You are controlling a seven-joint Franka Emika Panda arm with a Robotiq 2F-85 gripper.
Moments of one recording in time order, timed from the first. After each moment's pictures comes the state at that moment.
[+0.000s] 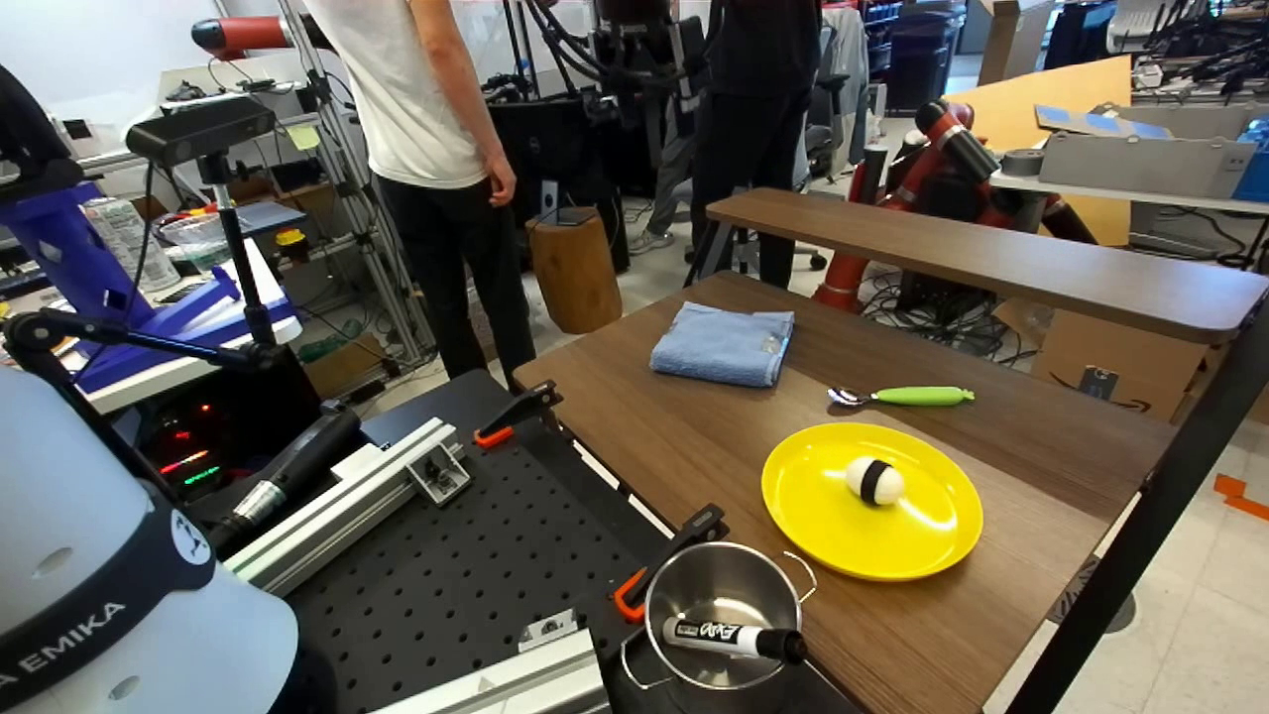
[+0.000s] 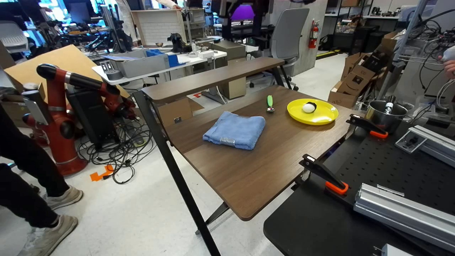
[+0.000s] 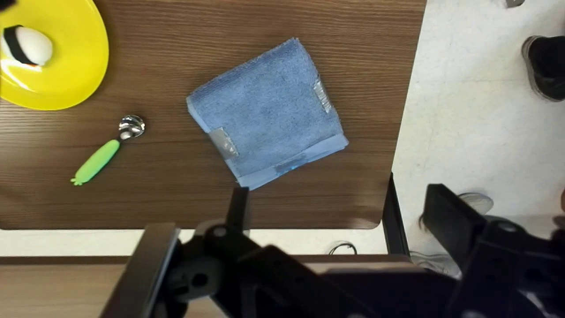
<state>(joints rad) 0.06 0.07 0.21 -2.15 -0.02 2.34 0.23</state>
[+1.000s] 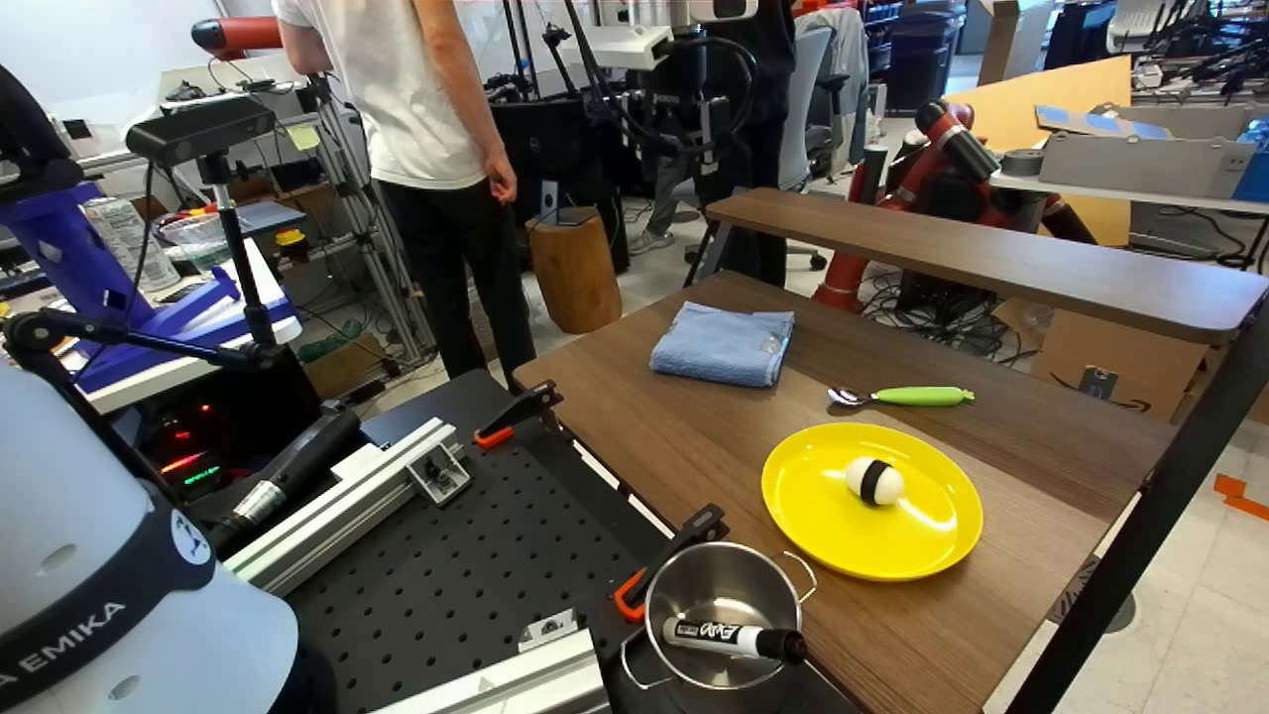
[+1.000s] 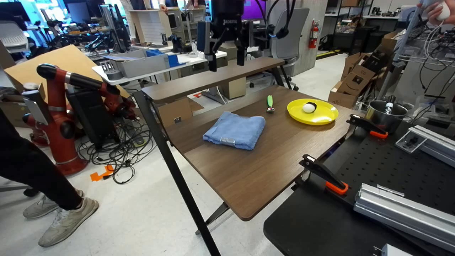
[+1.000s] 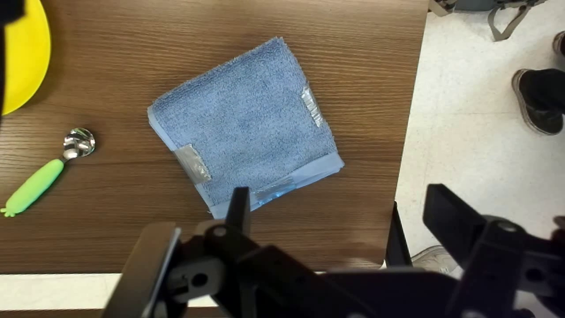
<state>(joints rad) 0.09 0.33 0.19 -1.96 -0.01 2.29 0.20</state>
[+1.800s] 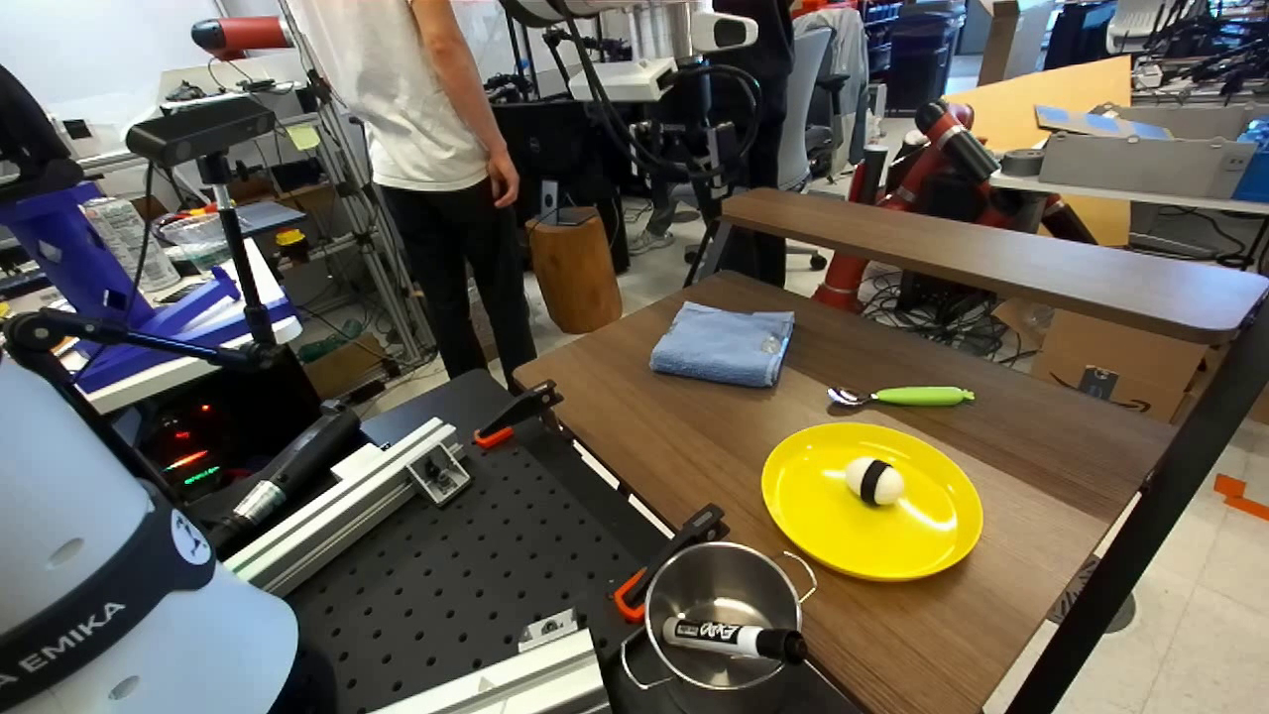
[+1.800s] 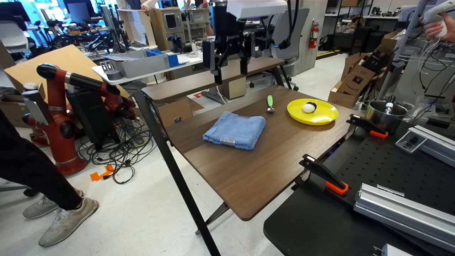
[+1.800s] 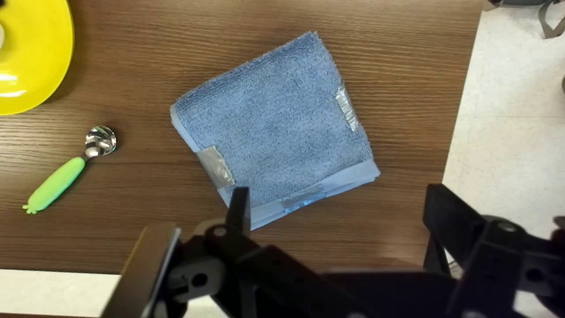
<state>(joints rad) 0.15 0.38 0.12 -1.97 -0.11 2.35 0.26</state>
